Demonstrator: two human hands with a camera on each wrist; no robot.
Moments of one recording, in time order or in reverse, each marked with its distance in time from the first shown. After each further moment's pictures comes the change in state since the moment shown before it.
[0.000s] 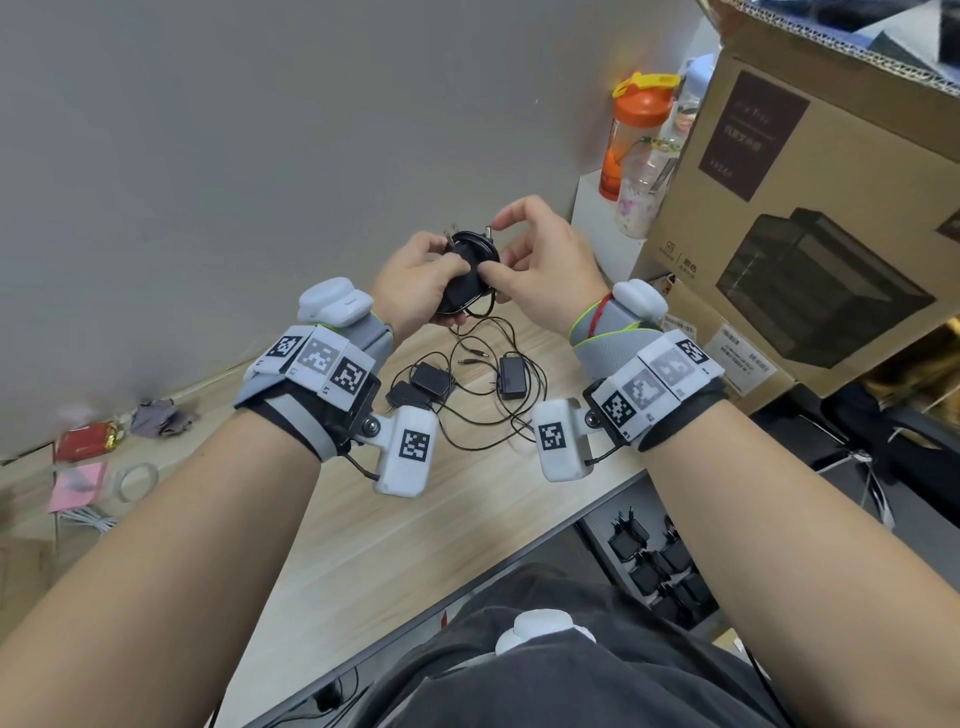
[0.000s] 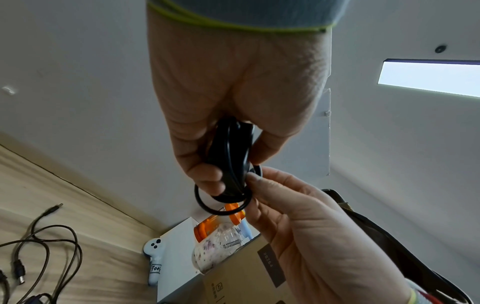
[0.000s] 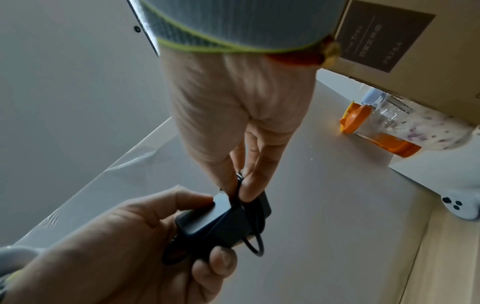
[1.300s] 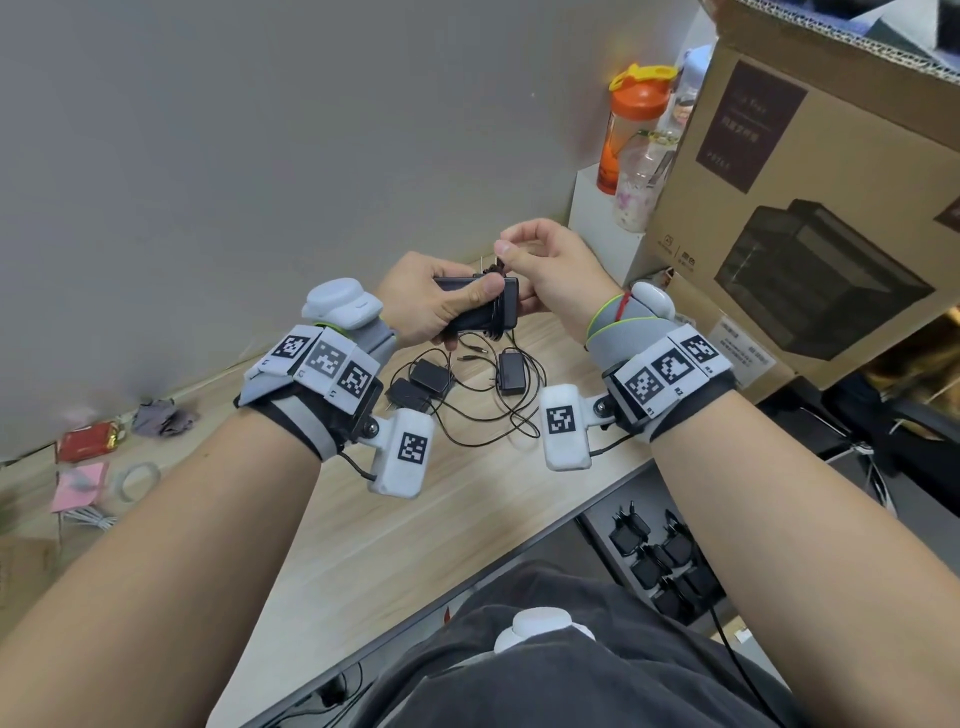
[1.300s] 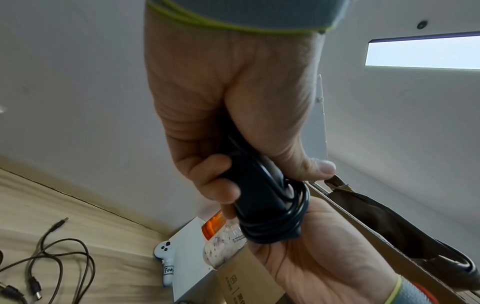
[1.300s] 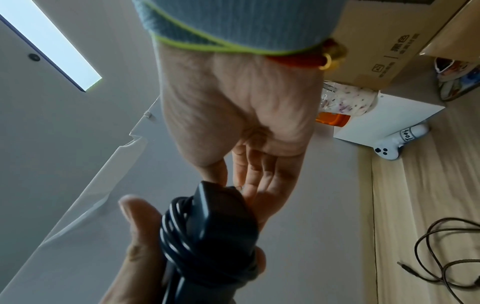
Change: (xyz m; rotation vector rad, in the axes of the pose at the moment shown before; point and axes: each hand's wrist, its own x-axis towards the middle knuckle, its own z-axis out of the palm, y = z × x) left_hand -0.007 -0.008 -0.003 0.235 -0.227 0.199; right_hand -0.003 0.010 -0.006 0.541 -0.140 0.277
